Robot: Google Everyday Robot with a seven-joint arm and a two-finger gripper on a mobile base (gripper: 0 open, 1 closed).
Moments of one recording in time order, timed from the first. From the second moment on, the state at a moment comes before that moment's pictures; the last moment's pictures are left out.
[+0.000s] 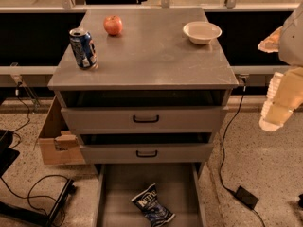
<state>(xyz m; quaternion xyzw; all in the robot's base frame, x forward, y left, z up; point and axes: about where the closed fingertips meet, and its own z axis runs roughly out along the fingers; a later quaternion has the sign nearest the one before) 0.438 -0.217 0.976 -0.60 0.78 -0.03 0.16</state>
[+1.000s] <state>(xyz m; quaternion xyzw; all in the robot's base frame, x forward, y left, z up) 0.450 -0.223 0.882 -0.55 0.82 -0.05 0.16</state>
